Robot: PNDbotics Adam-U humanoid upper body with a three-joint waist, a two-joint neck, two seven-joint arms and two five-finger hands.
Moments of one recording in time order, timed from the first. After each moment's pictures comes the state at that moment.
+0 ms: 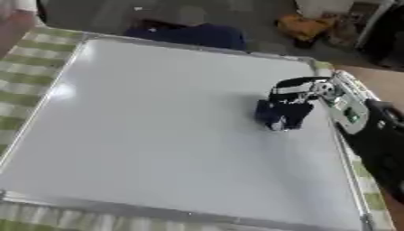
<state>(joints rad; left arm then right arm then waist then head) -0.32 0.22 0.10 -1.98 0.39 -0.10 -0.11 -0.79 -0.76 0.22 -1.17 0.52 -0.11 0.86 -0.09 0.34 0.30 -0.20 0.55</state>
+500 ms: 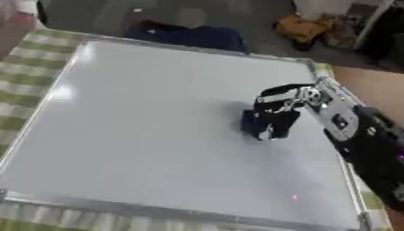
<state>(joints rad) -0.32 0.22 0.10 -1.98 0.39 -0.10 -0.11 -0.76 -0.75 0.28 -1.28 0.46 -0.07 0.90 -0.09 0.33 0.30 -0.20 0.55</state>
